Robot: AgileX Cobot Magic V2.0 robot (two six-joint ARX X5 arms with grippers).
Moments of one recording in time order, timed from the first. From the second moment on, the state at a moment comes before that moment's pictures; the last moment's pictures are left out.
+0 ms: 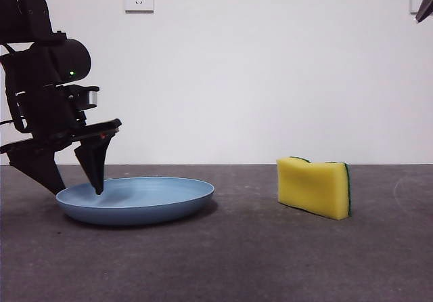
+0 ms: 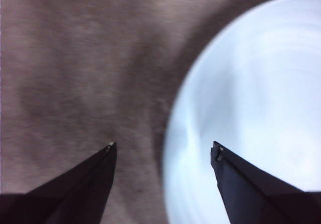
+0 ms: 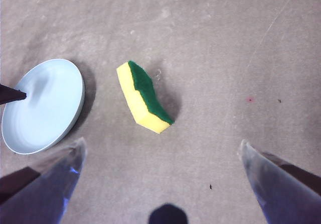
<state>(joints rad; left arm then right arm) -0.18 1.88 1.28 -0.59 0.13 -0.08 -0.05 0.87 0.88 -0.74 -0.39 0.09</state>
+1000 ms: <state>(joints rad) -0.18 1.77 1.29 -0.61 0.17 -0.03 -0.01 0.95 0.96 -0.74 -0.39 0.08</state>
